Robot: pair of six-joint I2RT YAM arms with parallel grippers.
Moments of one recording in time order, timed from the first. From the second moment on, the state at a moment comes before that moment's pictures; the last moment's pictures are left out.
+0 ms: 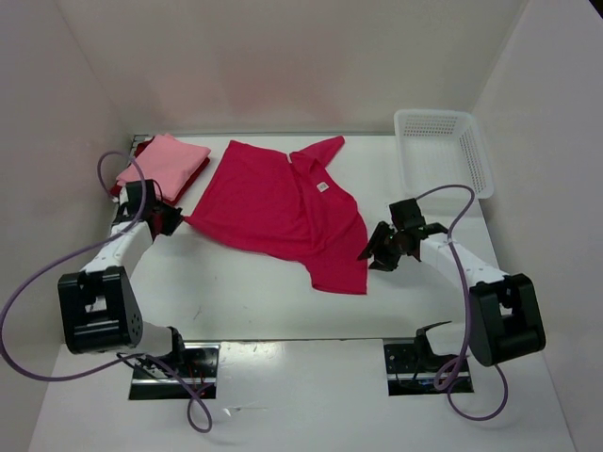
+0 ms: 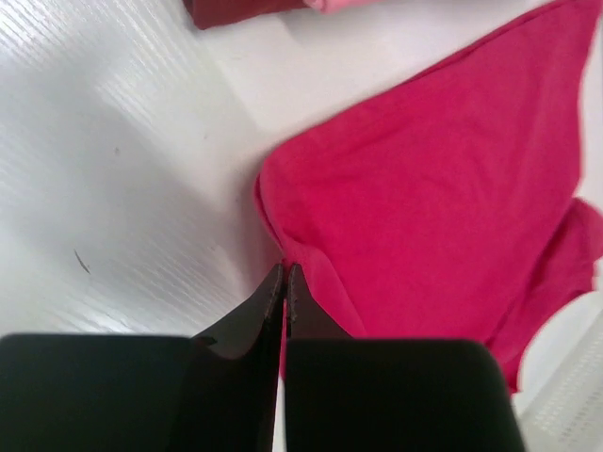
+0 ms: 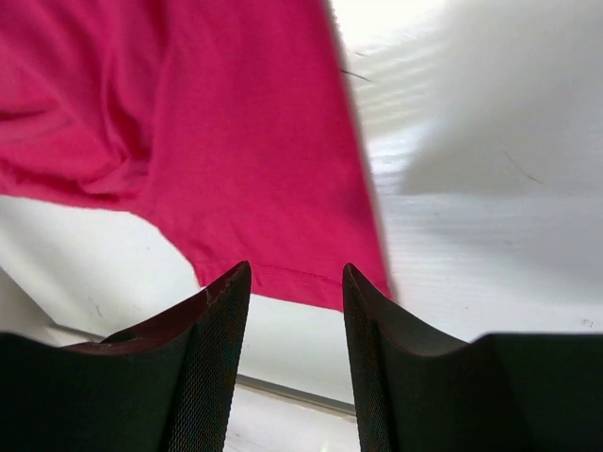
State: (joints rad) left arm 0.20 1.38 0.85 -0.26 0.00 -0.93; right arm 0.23 1.32 0.73 -0.50 -0.24 0.78
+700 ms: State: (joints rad) left arm 0.19 1.47 0.90 -0.21 0.11 -0.78; right arm 0.37 1.18 0.55 -0.53 -0.05 1.07
